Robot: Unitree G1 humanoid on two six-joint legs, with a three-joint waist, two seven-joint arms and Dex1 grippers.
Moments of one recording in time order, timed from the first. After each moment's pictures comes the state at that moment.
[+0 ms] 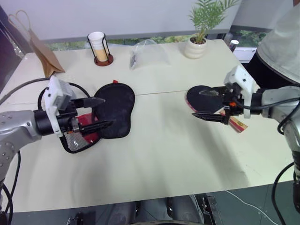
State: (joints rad) left arm -0.23 0.99 0.34 -0.43 -0.94 0.78 -0.88; right arm -0.55 -0.96 -0.05 -0.32 0.42 0.77 1.05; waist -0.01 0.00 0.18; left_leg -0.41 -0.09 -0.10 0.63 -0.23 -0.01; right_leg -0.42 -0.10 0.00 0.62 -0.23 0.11
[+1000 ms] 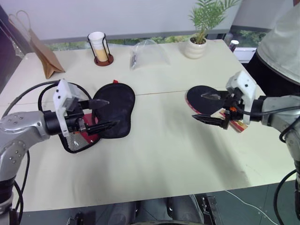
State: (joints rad) left arm -0.24 0.93 0.28 -0.44 -0.86 0.77 -0.87; right arm -0.48 -0.96 -0.08 -0.38 0.47 0.79 0.94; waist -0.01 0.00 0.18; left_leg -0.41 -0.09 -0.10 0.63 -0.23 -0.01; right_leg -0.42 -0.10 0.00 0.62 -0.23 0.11
